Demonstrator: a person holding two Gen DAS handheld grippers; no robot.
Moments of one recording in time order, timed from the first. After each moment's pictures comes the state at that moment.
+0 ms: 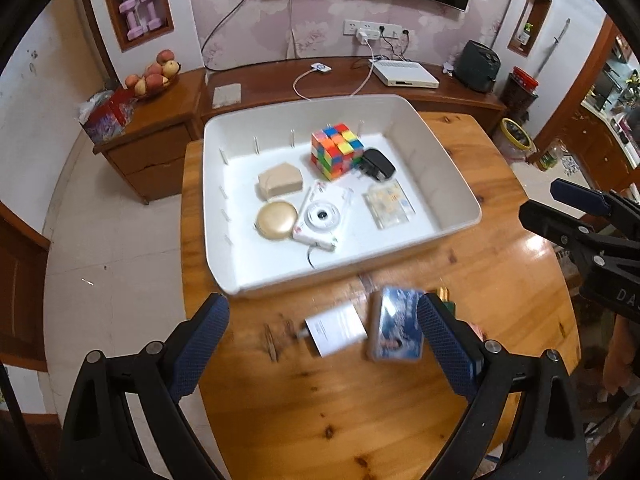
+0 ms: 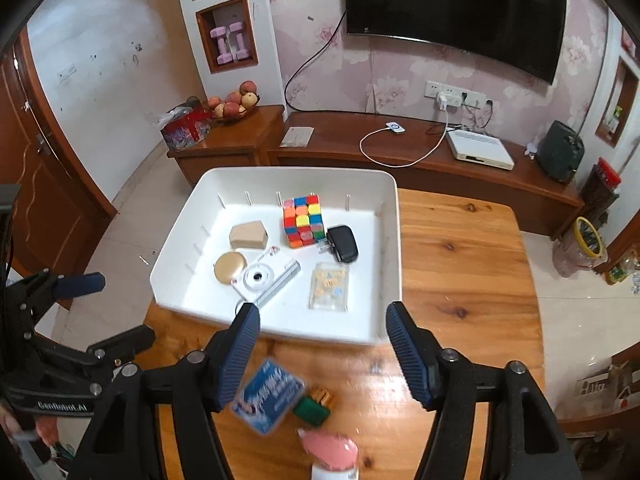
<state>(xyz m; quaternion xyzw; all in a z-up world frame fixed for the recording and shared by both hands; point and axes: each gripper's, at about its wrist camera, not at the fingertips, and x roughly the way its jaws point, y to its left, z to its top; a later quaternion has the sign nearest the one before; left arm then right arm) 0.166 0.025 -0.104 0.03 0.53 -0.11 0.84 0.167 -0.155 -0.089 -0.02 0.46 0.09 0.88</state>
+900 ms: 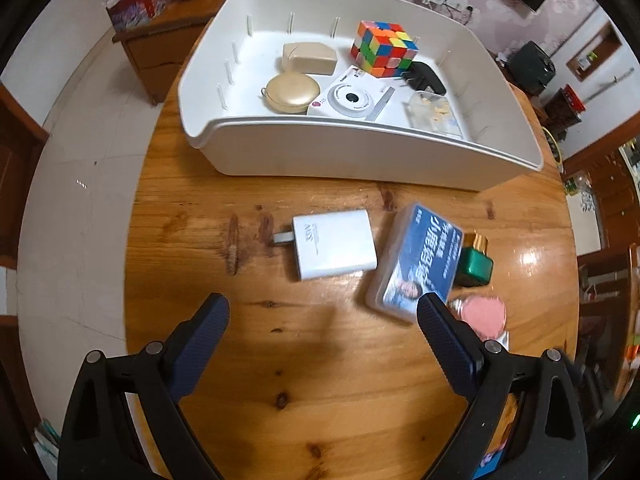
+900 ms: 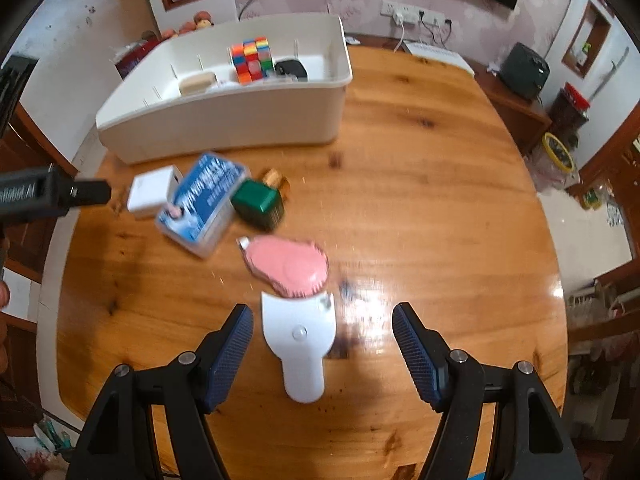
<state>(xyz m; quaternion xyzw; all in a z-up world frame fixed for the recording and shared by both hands) 0.147 0.026 -0.207 -0.08 0.61 -0.03 0.79 0.048 -0.189 -0.221 -0.02 0.56 0.02 0.82</state>
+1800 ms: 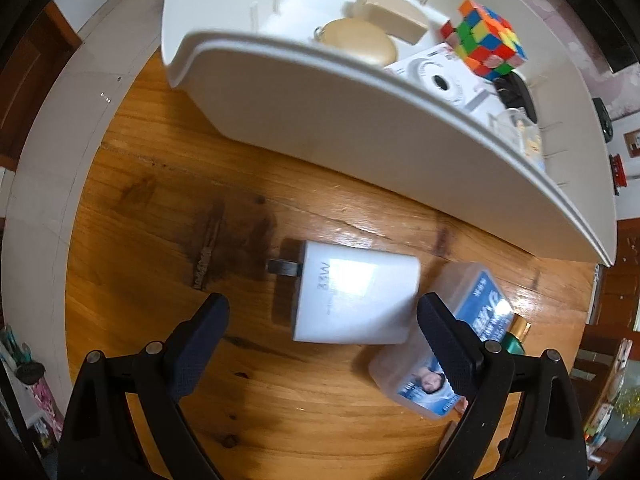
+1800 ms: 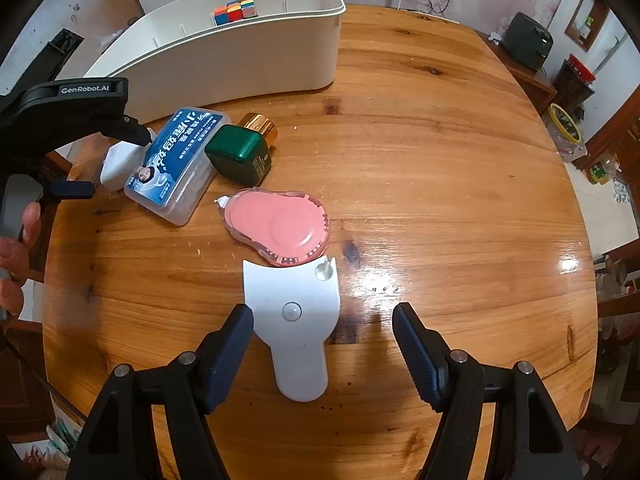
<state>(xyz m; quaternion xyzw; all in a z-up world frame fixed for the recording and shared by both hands) 0.182 0.043 -0.272 -0.19 0.66 0.06 0.73 0.049 -0.196 -0.257 0.00 0.59 0.01 0.80</state>
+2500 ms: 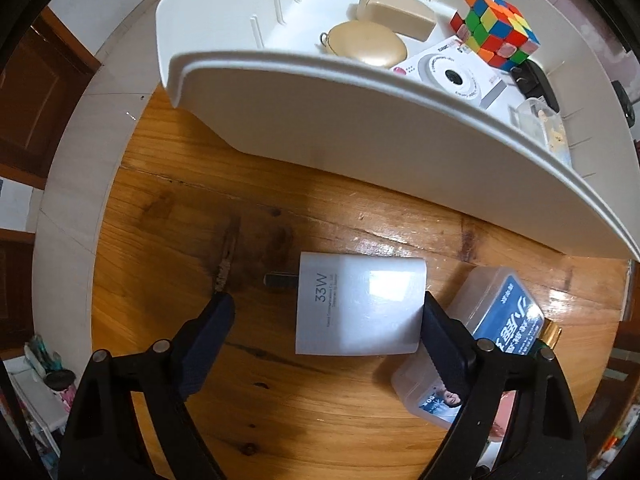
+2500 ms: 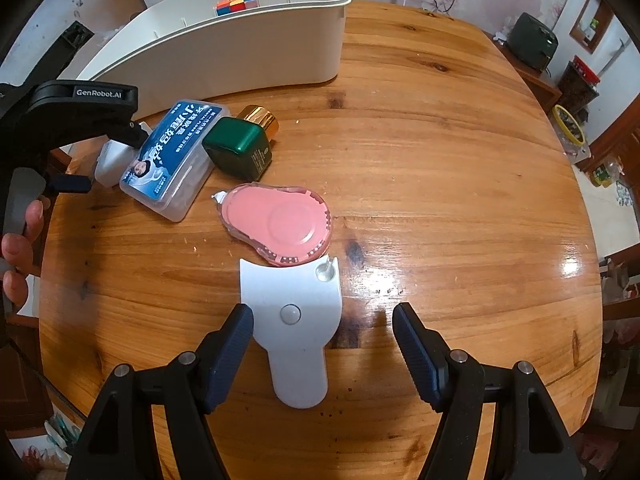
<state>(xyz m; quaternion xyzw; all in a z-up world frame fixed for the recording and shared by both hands) 0.186 0.031 -0.271 -0.12 0.66 0.10 0.73 0.053 -0.195 -0.266 0.00 0.60 0.02 0.80</state>
